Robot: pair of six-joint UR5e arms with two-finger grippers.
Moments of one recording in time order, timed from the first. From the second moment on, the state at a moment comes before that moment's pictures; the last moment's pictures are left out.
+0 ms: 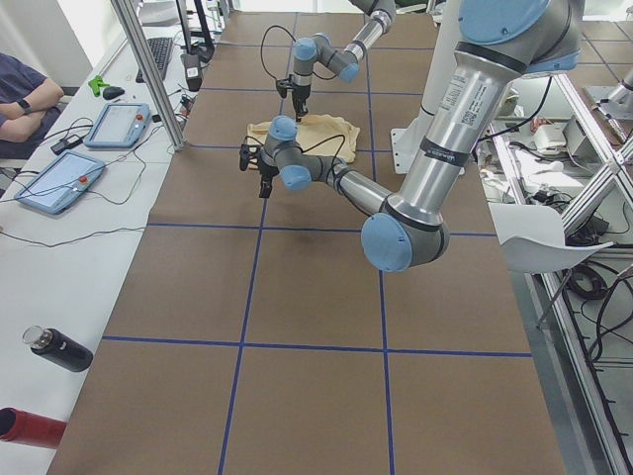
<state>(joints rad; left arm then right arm) -0.79 -2.02 -1.51 -2.16 -1.87 -1.22 0.63 -0.99 1.50 -1.31 1.88 0.72</state>
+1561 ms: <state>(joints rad) -0.79 -2.02 -1.51 -2.16 -1.87 -1.22 0.67 -0.86 1.37 -1.31 1.82 0.73</state>
